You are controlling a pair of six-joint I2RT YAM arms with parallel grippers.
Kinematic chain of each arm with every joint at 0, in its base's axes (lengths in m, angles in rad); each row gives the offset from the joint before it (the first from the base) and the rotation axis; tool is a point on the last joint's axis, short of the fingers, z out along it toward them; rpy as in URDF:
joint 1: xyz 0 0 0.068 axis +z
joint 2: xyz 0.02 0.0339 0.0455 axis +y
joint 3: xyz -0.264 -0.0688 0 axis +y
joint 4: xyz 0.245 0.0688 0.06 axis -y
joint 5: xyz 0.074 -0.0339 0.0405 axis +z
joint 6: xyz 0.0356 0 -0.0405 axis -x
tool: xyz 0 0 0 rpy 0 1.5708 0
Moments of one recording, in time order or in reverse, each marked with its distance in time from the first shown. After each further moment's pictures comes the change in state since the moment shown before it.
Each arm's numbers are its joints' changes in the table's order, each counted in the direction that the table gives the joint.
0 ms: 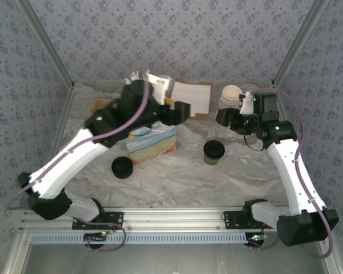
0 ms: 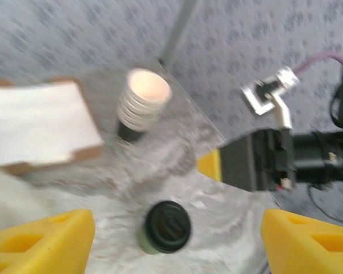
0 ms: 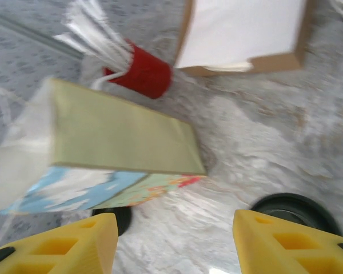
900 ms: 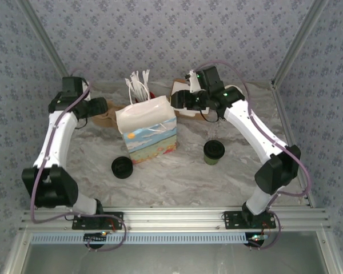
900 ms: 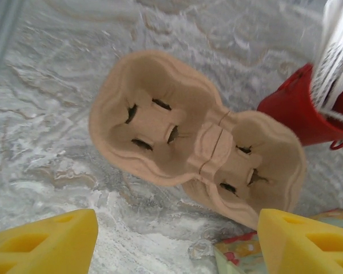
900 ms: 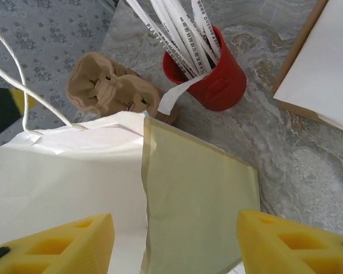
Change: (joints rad) left arm 0.942 0.122 0.339 -0.069 -0.143 -0.261; right arm 0.336 0.566 -0.475 0.068 -0.127 0.084
